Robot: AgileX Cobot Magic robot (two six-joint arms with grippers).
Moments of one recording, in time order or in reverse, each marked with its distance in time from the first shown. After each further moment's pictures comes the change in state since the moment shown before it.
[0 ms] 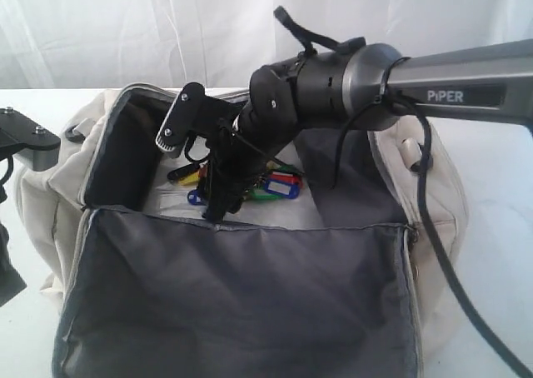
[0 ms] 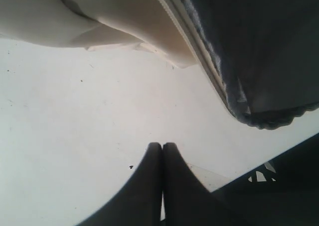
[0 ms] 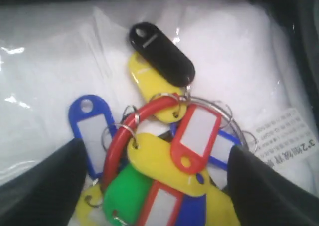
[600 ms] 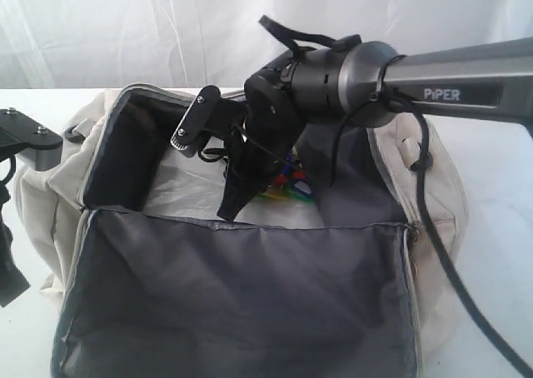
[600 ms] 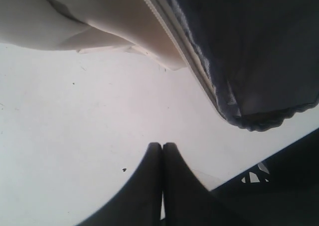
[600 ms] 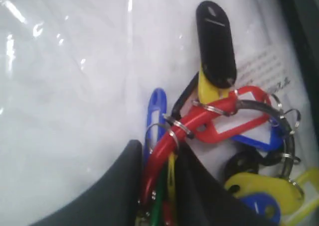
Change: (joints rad) left arm 0.000 0.000 0.000 -0.022 0.000 0.006; right arm 0.008 0.001 -0.023 -0.235 0.130 0.290
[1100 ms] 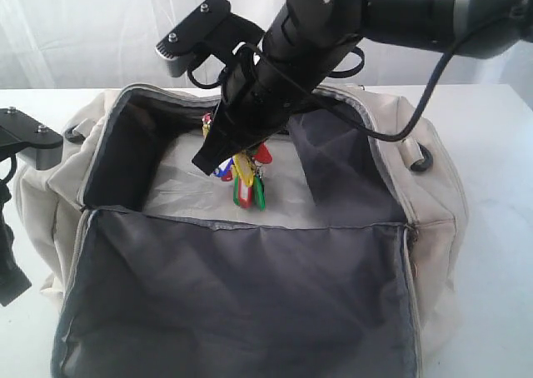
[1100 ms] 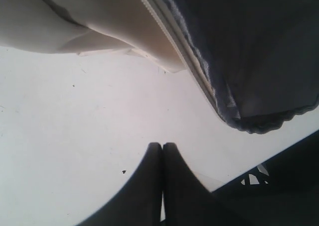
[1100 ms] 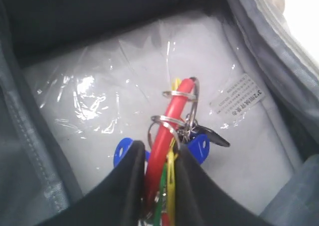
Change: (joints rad) left arm 0.000 0.000 0.000 -0.002 -0.006 0.000; right arm 0.000 -0.257 0.002 0.297 0.141 -0.080
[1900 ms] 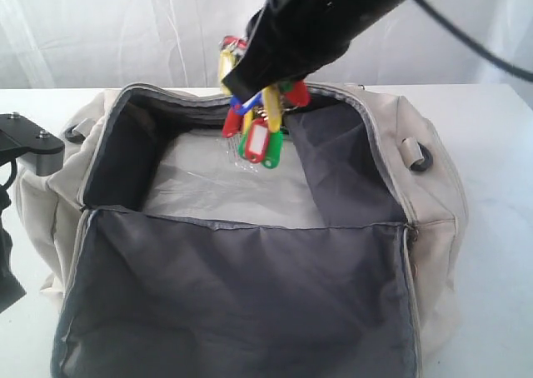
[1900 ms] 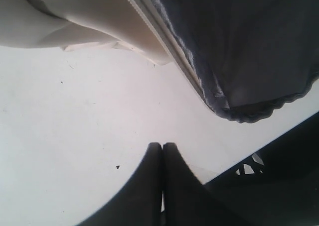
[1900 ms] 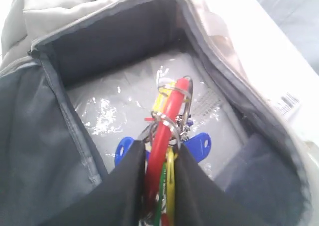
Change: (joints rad) left arm 0.000 0.000 0.000 -0.024 0.026 0.037; right arm -0.027 -0.266 0.006 0.017 0.110 0.050
